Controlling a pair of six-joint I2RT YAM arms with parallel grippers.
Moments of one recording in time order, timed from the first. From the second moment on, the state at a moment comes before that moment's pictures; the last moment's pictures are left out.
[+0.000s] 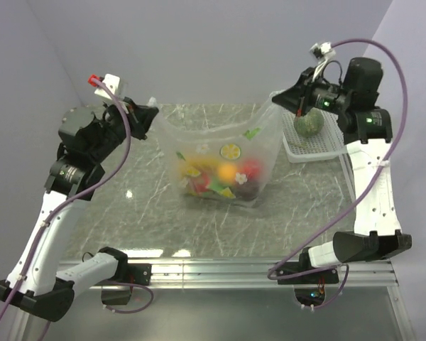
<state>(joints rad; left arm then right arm) -0.34 1.03 1.38 -0.34 0.22 -0.20 0.04 1.41 1.85 -0.72 -0.87 0.03</state>
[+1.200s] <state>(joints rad) -0.34 1.03 1.44 -0.52 0.12 -0.15 0.23 1.22 1.54 -0.69 -0.64 -0.35</state>
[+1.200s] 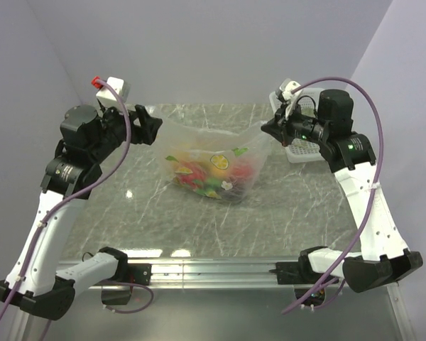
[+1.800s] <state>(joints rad) -0.57 1.21 1.55 -0.69 0.54 0.54 0.23 1.18 1.50 -0.69 -0.64 -0.38</state>
